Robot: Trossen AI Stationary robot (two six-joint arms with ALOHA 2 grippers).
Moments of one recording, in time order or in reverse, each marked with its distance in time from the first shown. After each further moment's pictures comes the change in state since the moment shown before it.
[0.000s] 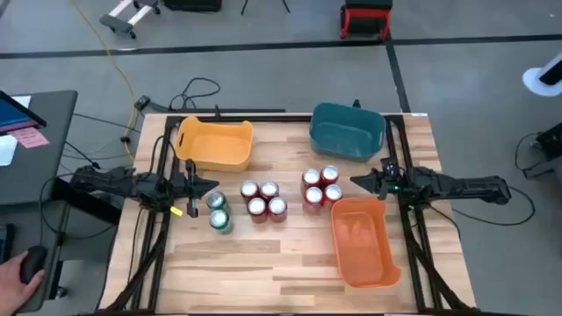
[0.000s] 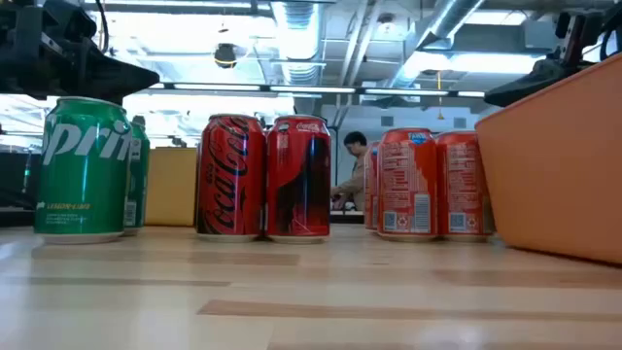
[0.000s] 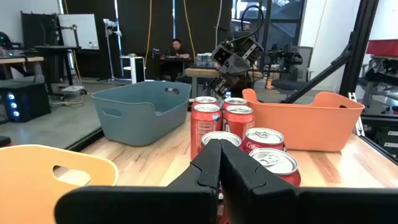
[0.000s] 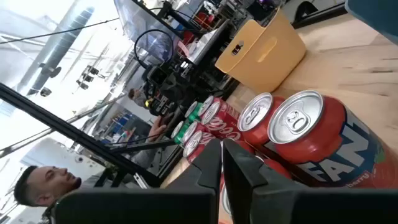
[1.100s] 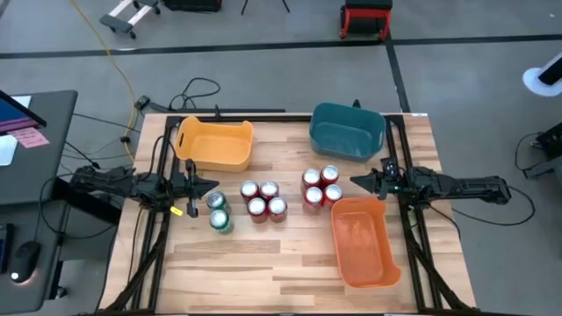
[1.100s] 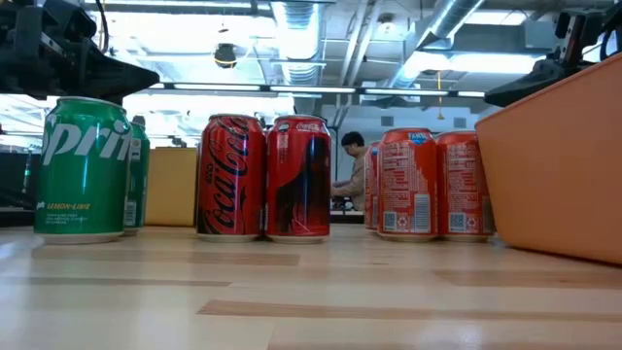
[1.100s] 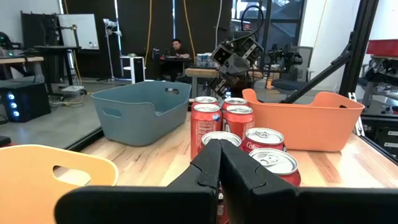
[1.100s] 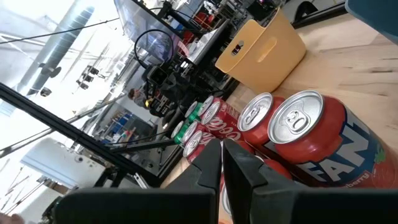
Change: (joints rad) left arm 0.000 0.000 0.000 0.000 0.000 0.000; right arm 0.000 0.000 0.000 0.000 0.000 0.000
